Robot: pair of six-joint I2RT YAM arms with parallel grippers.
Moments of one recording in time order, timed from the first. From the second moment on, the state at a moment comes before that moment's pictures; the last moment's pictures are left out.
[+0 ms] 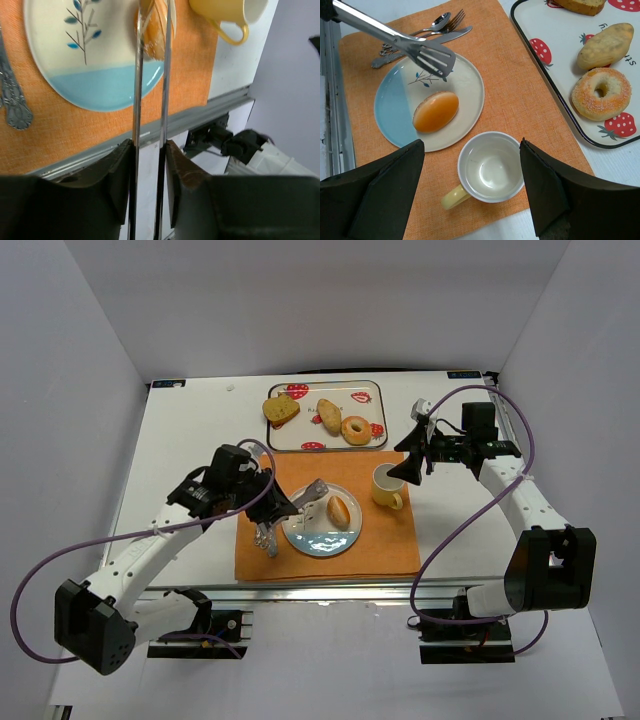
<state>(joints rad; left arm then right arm) -0.50 1.10 0.90 -0.62 0.37 -0.87 0.09 1.40 1.07 -0.43 -1.10 -0.64</state>
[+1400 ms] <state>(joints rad) -0.30 1.89 1.26 0.02 0.48 -1.08 0.09 1.37 1.05 -0.42 -1.12 -0.64</state>
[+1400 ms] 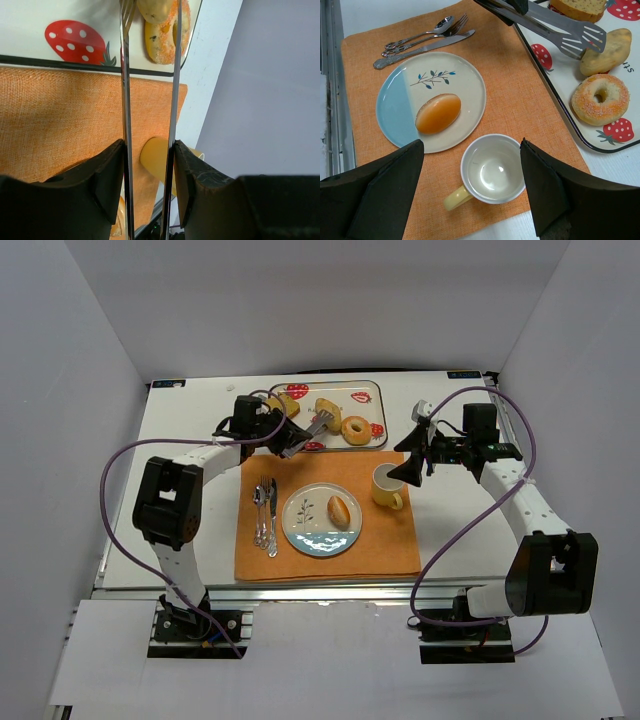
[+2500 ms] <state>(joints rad) -0.29 1.98 1.33 0.01 0.52 -1.09 0.09 1.37 1.05 -0.40 -1.12 -0.64</state>
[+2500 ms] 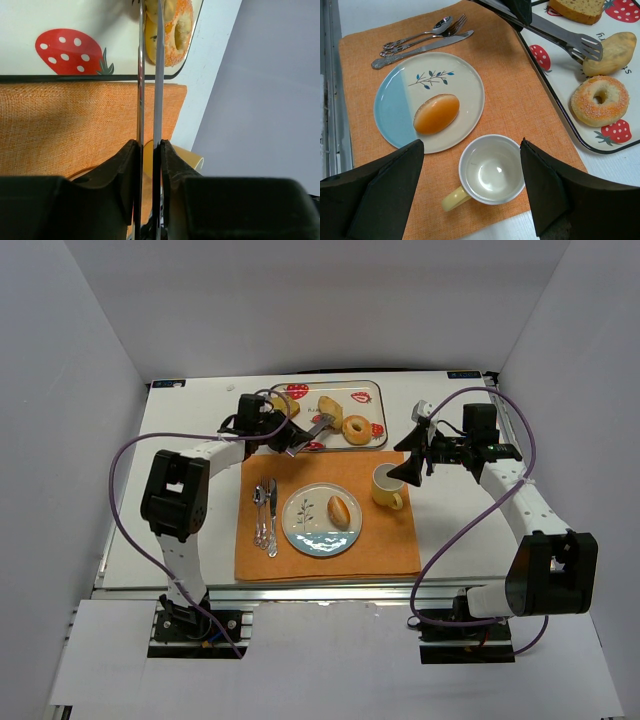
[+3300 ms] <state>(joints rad) -0.27 0.98 0.84 -0.54 0.52 -0.82 0.09 1.38 1.05 -0.44 -1.12 -0.69</state>
